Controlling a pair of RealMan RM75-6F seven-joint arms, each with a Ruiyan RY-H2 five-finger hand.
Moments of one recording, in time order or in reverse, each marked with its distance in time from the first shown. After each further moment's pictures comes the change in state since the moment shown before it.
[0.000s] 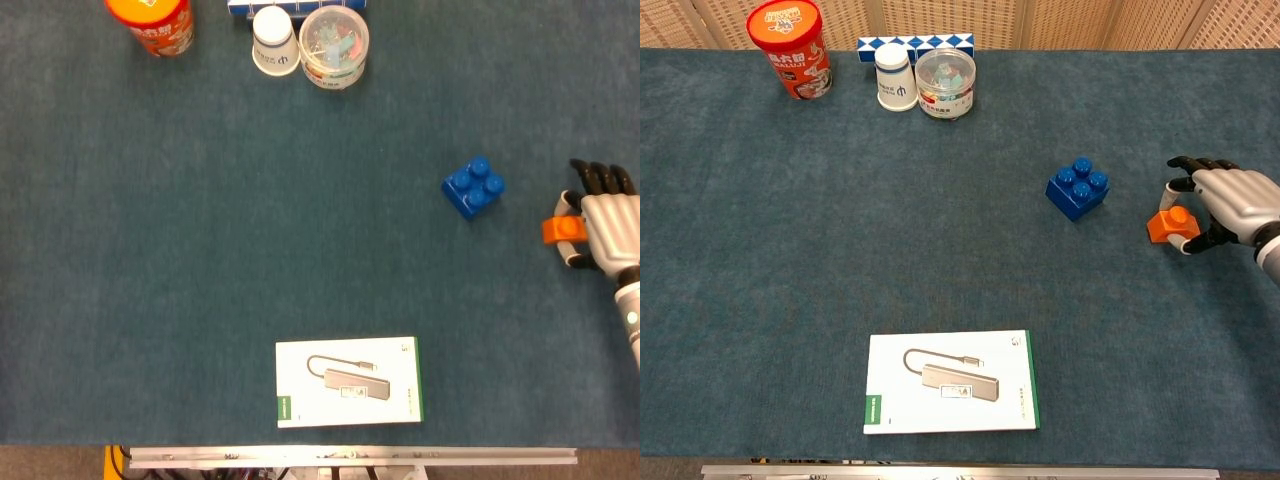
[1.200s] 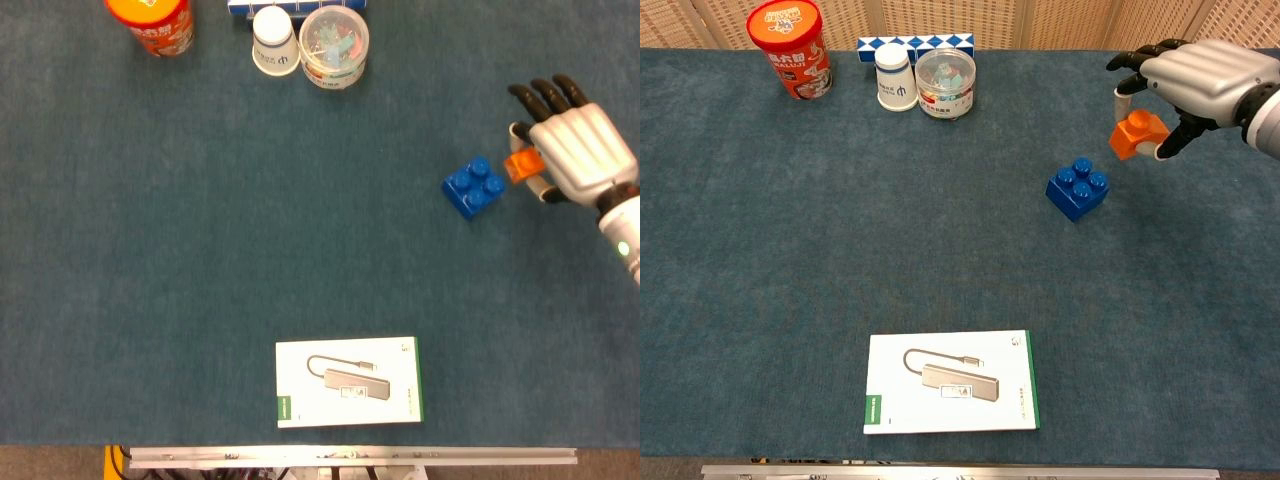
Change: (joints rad) left arm -0.040 -0.070 -0.016 0.130 -0.067 -0.089 -0.014; right arm 0.315 0.305 0.093 -0.253 0.091 -0.216 -0.178
